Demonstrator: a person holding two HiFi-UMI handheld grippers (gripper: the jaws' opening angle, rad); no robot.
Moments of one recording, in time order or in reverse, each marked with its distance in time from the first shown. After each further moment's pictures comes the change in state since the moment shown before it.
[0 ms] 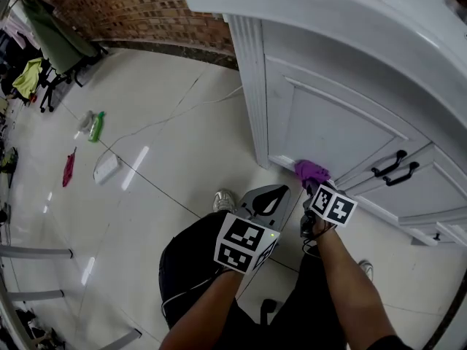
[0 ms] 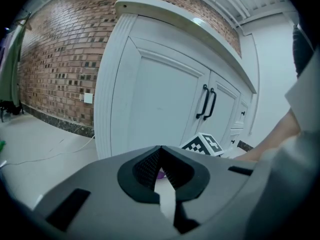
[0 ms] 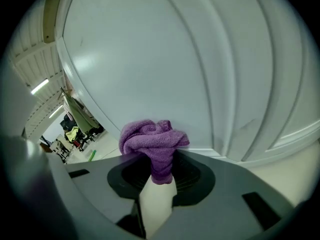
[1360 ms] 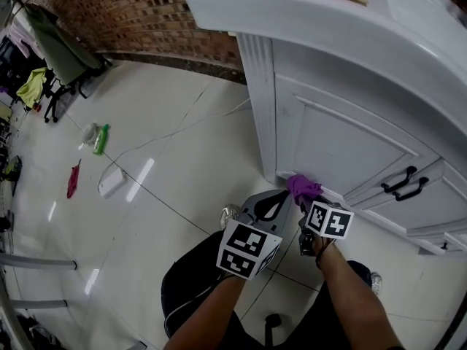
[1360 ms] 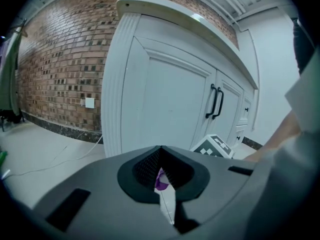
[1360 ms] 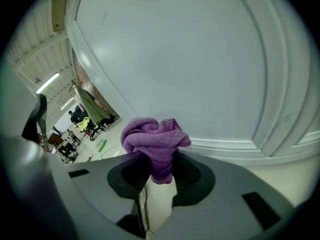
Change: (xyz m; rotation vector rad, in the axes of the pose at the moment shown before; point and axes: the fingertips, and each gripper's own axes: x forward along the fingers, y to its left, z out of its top) left arm 0.008 0.032 0.010 0.052 -0.001 0.019; right arm 0.013 0.047 -0.017 -0.071 0.091 0.107
